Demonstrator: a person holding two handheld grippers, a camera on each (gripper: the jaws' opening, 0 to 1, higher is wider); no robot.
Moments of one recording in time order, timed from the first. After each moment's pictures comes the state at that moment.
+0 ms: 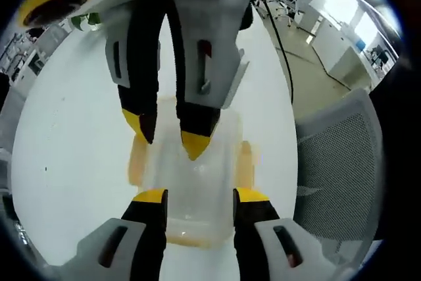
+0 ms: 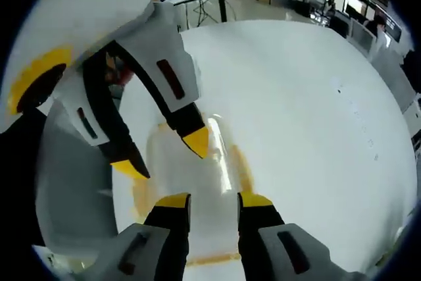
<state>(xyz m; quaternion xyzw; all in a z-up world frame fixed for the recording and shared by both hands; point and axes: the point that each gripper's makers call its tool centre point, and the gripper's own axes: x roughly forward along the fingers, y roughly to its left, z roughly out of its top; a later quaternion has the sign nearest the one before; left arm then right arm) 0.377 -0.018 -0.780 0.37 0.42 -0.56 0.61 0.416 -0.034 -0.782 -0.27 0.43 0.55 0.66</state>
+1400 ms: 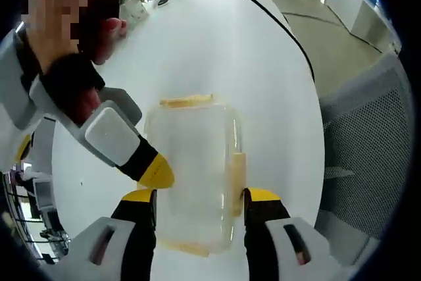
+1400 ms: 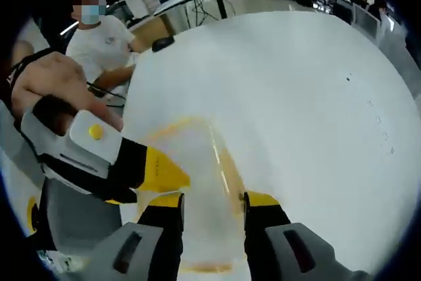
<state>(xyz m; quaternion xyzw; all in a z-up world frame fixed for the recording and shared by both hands) 0.367 -0.033 -0.794 0.52 0.36 -0.47 0.62 0.426 -0.030 -0.793 -0.22 0.48 0.58 0.62</state>
